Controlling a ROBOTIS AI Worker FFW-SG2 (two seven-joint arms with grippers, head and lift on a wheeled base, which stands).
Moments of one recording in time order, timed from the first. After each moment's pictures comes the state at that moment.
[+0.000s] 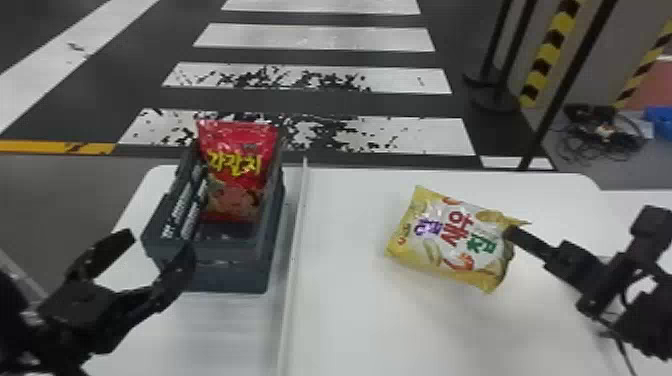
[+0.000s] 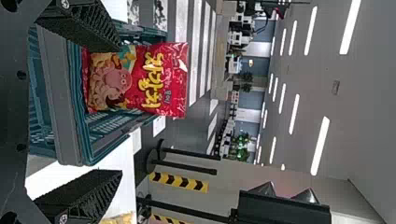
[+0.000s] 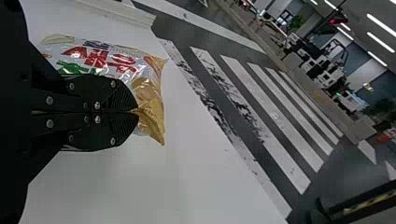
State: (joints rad) left arm 0.56 0.10 0.30 -2.19 0.29 0.25 -0.47; right arm -0.03 -0.06 -0.49 -1.71 -0.49 0.96 0.32
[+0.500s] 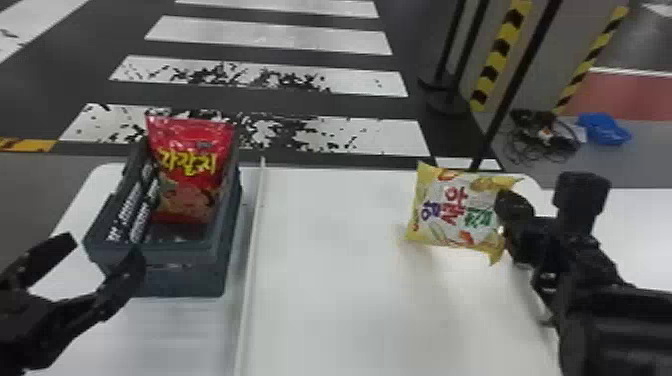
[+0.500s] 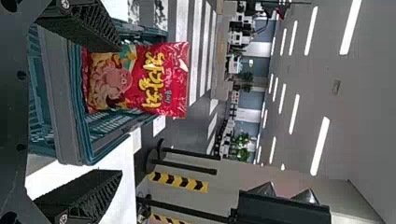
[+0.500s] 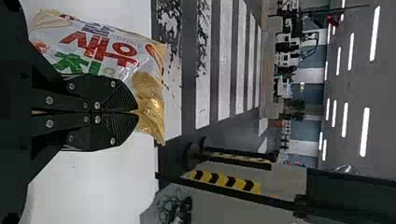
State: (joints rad) left arm 0.56 0.10 0.30 -2.19 0.29 0.25 -0.47; right arm 0.12 -0.06 -0.22 -1.97 0.07 0.59 0.12
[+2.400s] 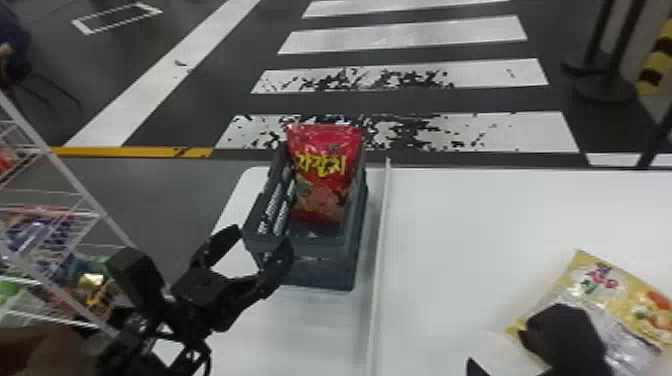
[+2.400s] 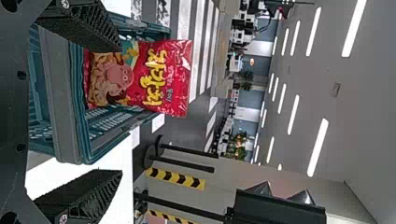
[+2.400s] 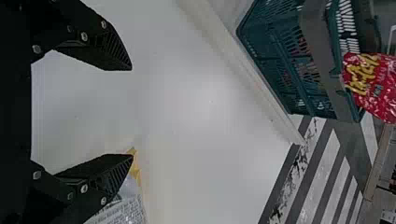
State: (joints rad) left arm 0.54 0.10 0.29 -2.16 0.31 0.25 -0.48; right arm 0.46 -0.19 0.33 -2.32 0.25 0.98 0.33
